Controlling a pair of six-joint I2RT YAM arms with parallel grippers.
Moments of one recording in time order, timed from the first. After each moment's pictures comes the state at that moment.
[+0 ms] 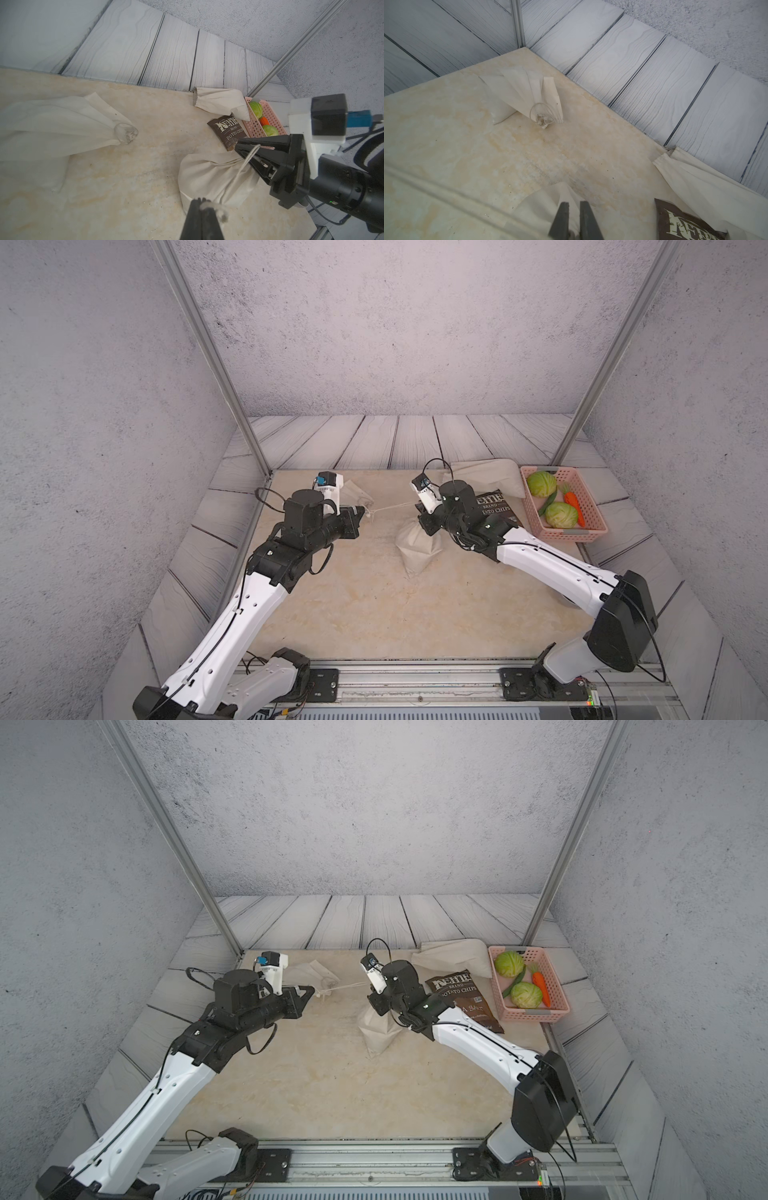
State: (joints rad) left arm -0.40 1.01 1.09 -0.47 0.19 -0.44; right arm 0.71 1.54 1.29 -0.27 0.11 -0.15
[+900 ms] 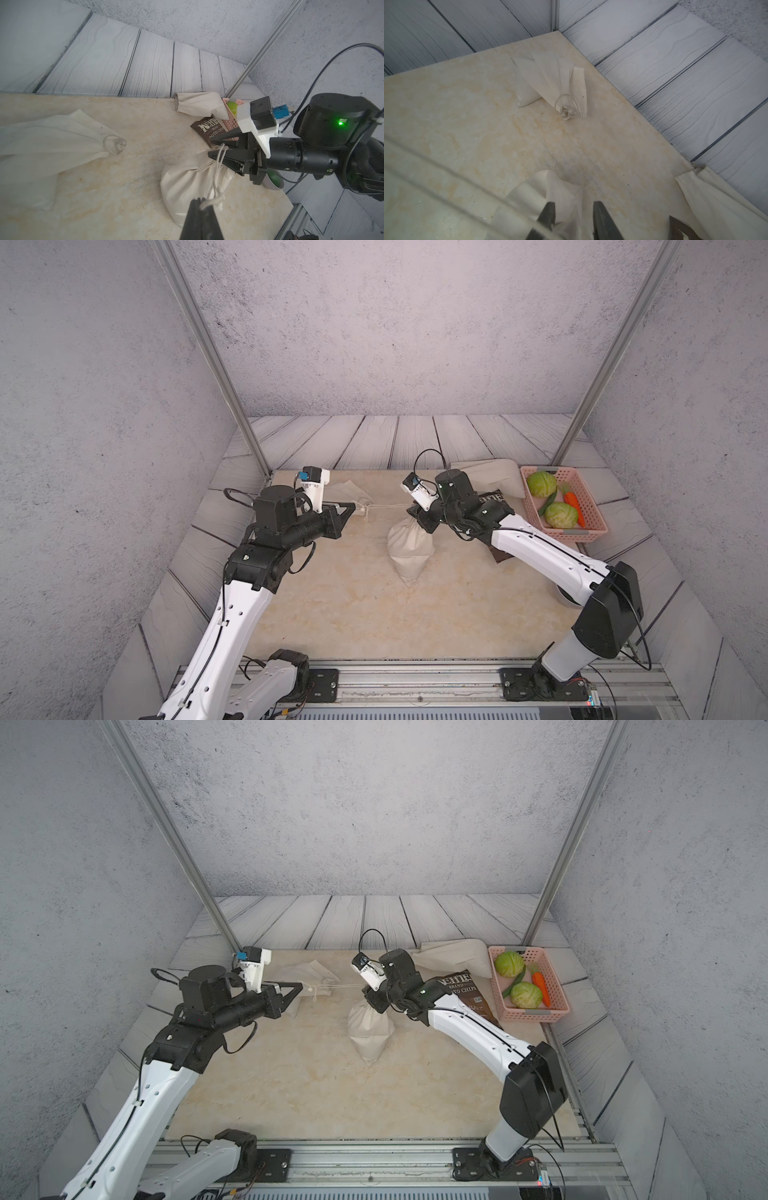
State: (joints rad) left arm -0.24 0.98 1.16 -0.52 0.49 -0.34; right arm 0.69 1.61 1.46 -0.47 -0.08 -0.25
